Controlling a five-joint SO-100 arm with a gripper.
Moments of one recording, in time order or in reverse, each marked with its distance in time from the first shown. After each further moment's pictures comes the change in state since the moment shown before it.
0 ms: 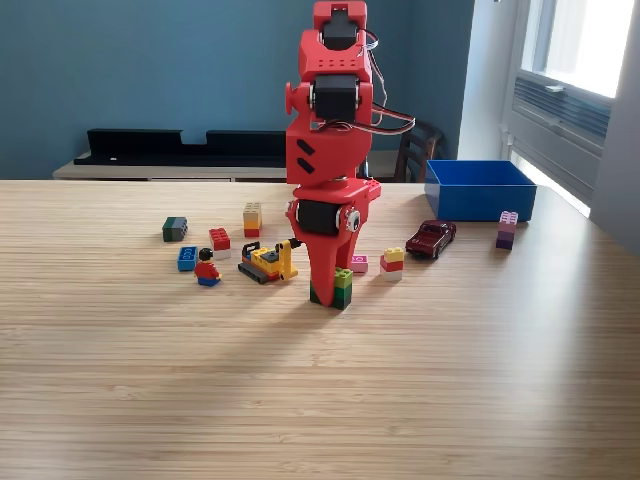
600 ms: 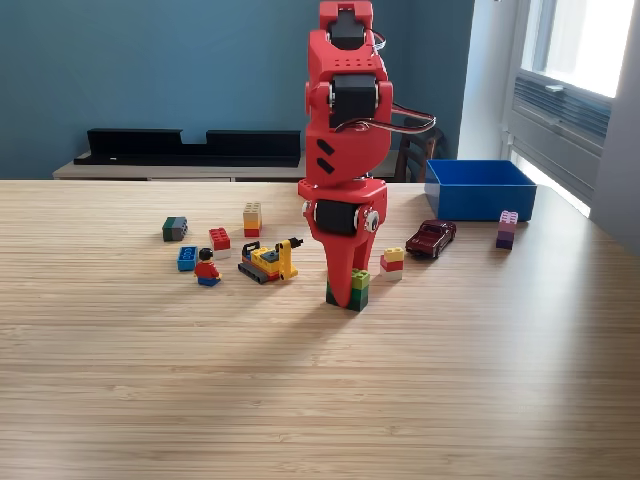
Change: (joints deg) arm -3.4 -1.1 -1.1 -1.1 5.6
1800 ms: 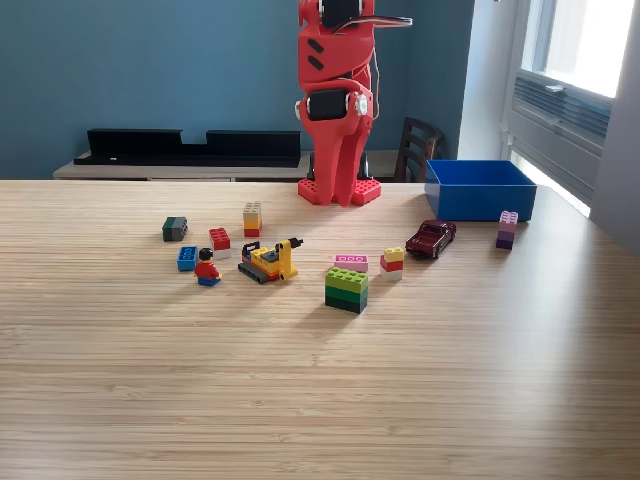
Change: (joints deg) arm 1.9 47.1 40.0 -8.4 -4.2
